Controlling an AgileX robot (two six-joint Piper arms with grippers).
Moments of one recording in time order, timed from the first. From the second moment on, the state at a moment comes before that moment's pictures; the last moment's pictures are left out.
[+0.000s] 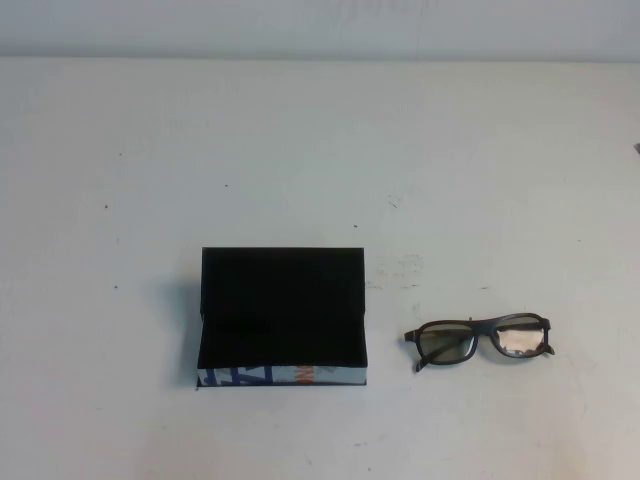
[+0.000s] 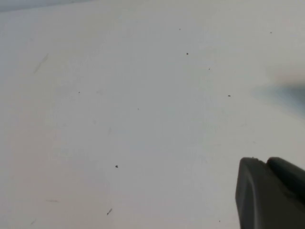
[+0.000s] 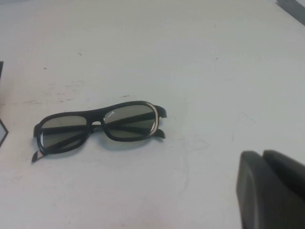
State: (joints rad) right arm 0.07 -0.01 0.03 0.20 0.36 -0.02; left arm -0.06 -0.01 0.03 0.03 0.36 0.07
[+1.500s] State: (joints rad) right arm 0.07 0.16 -0.16 0.91 0.50 -0.04; left arm -0.06 -0.01 0.03 0.03 0.36 0.07
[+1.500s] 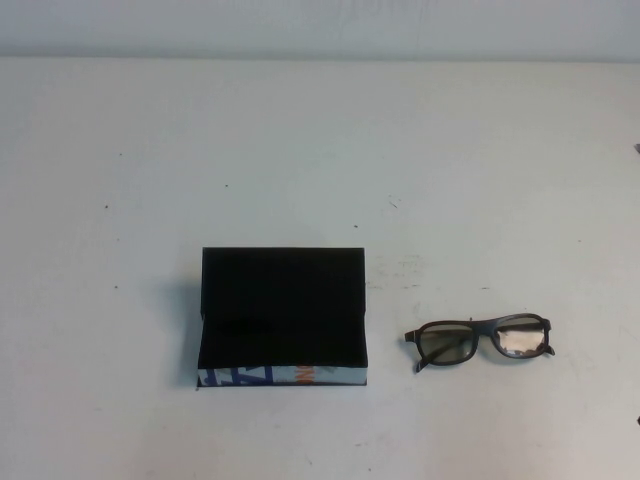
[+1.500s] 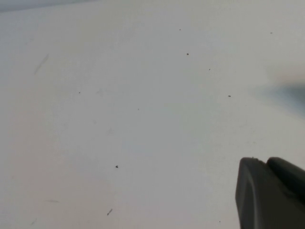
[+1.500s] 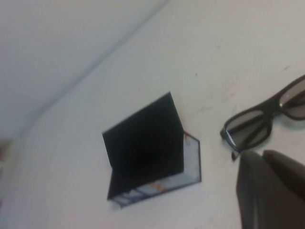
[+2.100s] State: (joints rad) right arm 0.12 0.95 -0.69 0.66 0.80 -0.46; left arm -0.06 -0.01 0.03 0.03 0.36 0.07
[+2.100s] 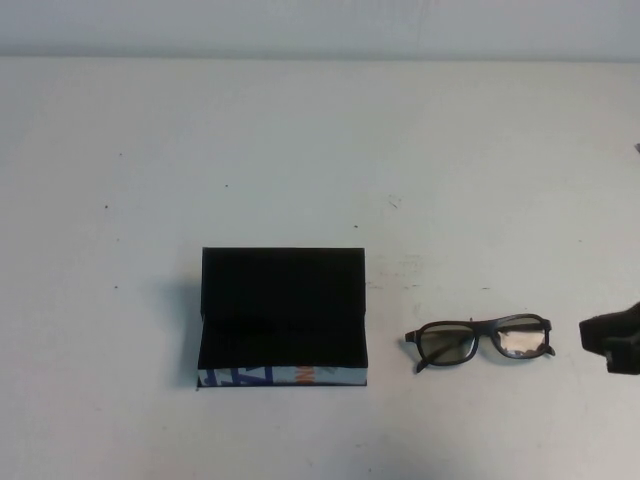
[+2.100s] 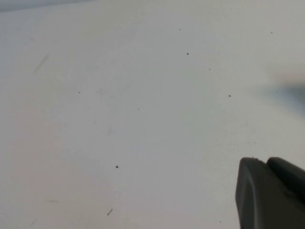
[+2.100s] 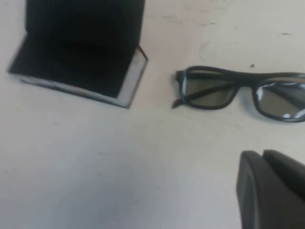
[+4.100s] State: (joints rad) right arm 0.41 1.86 -1.25 0.09 0.85 -1.36; left arm -0.06 -0.01 0.03 0.03 0.36 0.07
